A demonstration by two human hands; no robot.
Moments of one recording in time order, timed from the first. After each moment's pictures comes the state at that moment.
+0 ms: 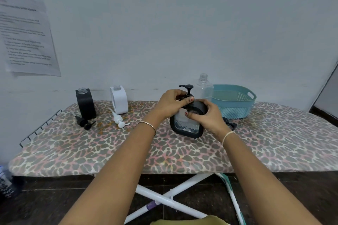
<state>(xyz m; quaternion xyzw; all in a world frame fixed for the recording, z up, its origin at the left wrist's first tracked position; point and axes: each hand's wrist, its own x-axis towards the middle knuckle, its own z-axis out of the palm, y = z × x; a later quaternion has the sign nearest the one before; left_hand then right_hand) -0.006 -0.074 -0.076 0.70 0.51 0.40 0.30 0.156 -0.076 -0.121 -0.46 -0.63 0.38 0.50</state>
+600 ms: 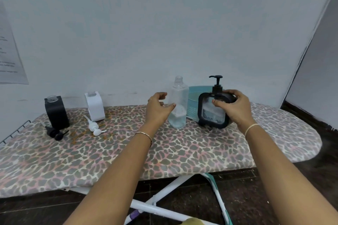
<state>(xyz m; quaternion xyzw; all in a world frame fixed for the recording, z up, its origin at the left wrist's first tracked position) 0.042 -0.054 -0.110 0.59 0.58 0.51 0.22 0.285 -0.071 -0.091 -0.58 -0.53 0.23 0.57</state>
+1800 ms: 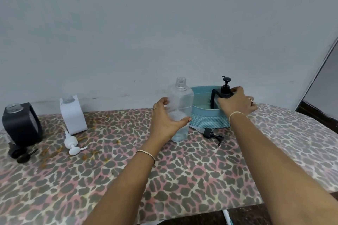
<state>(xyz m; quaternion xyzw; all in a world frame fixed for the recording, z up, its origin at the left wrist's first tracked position) 0.064 0.011 -0.155 0.63 0.57 0.49 0.21 0.280 0.072 -0.125 -0.81 -0.44 0.04 0.39</state>
